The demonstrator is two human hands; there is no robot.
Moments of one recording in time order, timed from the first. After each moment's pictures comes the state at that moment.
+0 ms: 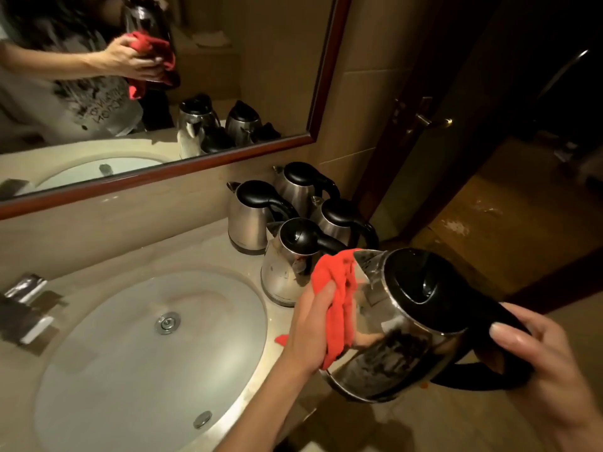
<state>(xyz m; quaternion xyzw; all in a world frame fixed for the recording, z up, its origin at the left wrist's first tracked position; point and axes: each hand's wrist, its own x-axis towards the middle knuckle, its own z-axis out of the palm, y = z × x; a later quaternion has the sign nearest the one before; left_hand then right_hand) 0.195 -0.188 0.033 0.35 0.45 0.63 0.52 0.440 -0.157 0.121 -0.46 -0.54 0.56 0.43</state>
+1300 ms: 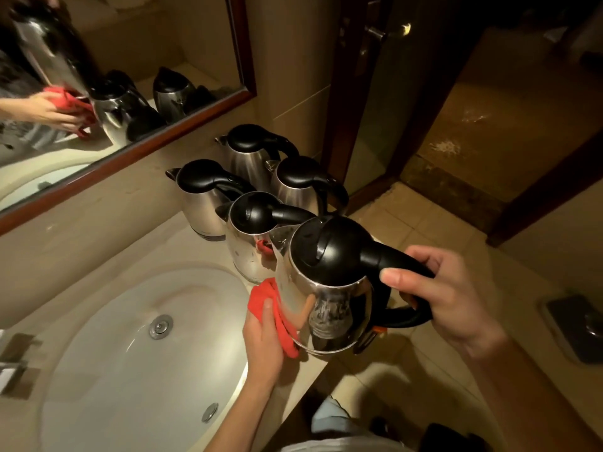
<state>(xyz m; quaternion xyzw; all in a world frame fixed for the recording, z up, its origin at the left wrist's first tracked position) 0.197 -0.198 -0.074 0.26 0.66 0.56 0.43 0.409 -0.127 0.074 -0.45 -0.56 0.58 0.39</state>
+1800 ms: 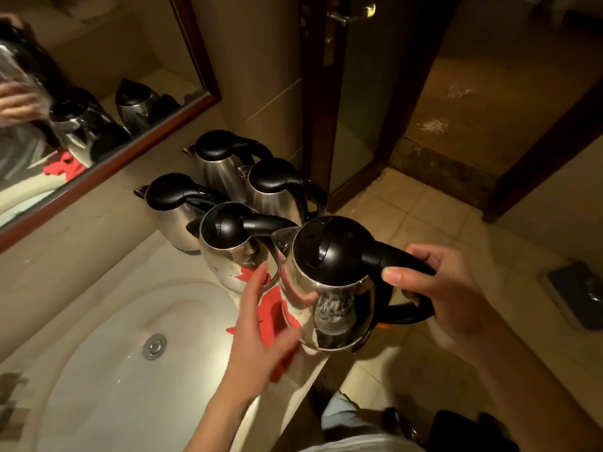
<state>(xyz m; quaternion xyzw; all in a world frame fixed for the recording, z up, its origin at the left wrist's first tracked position) 0.197 -0.184 -0.003 0.50 0.56 0.46 0.47 0.446 -0.112 0.059 -0.49 -0.53 0.58 0.38</state>
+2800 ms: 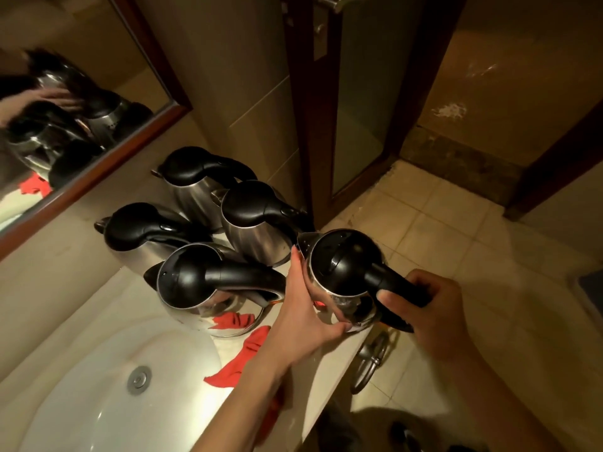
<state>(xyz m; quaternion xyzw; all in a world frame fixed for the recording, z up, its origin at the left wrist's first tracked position) 0.257 -0.038 -0.061 0.56 0.60 0.27 0.50 0.467 -0.031 -0.036 -0.56 -0.46 0.50 0.47</state>
